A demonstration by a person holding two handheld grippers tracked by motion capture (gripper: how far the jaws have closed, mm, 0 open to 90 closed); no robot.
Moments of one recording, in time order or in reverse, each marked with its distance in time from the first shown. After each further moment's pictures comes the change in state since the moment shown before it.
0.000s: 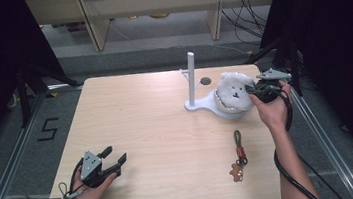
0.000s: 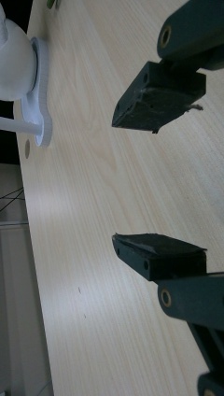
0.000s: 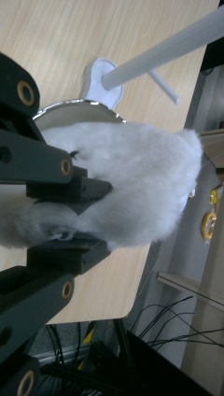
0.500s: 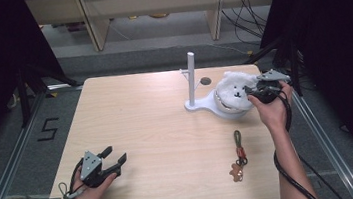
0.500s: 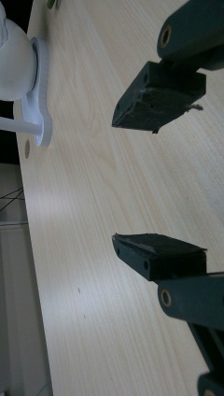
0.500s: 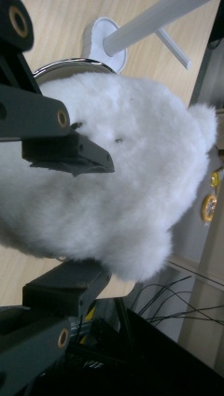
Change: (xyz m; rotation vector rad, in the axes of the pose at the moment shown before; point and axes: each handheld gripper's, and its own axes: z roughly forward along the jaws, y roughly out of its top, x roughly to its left) left arm 0.000 0.000 0.000 -0.003 -0.005 0.001; right arm -0.006 -0.007 0.008 -0.019 -0.066 -0.020
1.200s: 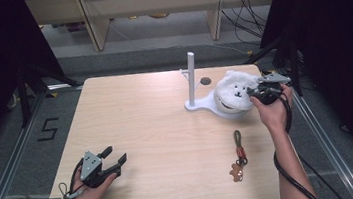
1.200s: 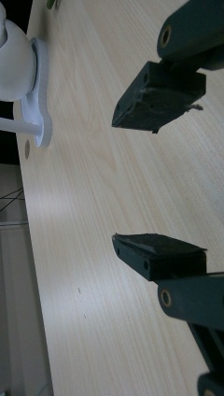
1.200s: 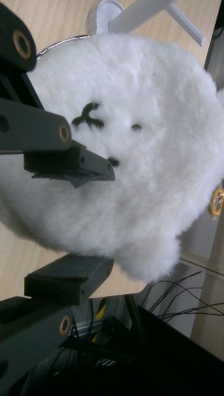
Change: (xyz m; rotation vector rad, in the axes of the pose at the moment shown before) left arm 0.000 0.000 -0.001 0.002 0.002 -0.001; right arm -0.005 -0.010 0.007 0.036 -0.009 0.042
